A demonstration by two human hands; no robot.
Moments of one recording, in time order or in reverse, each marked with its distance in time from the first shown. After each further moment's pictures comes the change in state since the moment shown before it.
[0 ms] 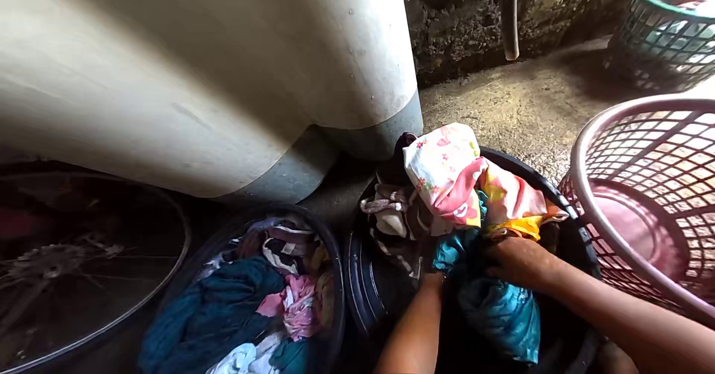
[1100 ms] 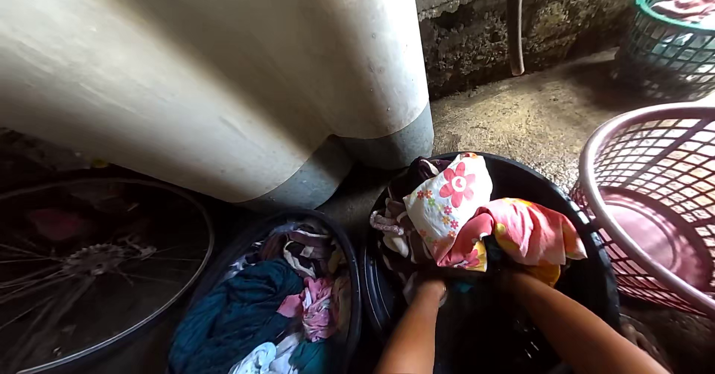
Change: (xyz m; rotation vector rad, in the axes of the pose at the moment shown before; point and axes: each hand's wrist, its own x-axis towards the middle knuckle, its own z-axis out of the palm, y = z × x) left_hand 0.010 -0.032 -0.029 0.705 -0.044 0.263; right_hand 0.015 -0.029 0.069 0.142 -0.169 0.352
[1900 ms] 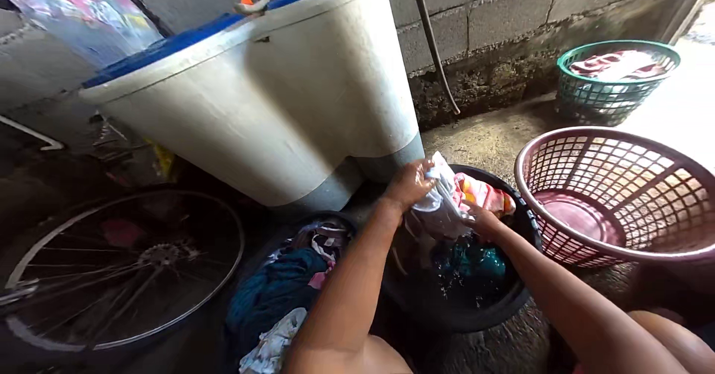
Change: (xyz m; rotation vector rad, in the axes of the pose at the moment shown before) left_hand -0.216 0.124 -0.234 -0.094 0.522 0.661; right_hand -0.098 0.005 -0.051 0.678 0.550 -0.466
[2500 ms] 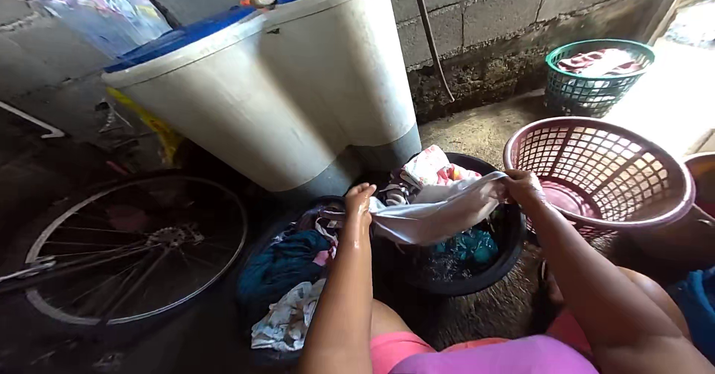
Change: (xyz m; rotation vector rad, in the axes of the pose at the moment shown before) left_hand -0.103 -0.086 0.023 -0.696 0.710 -0.735; right_hand -0.088 -0.027 -0.065 0.209 0.495 0.034
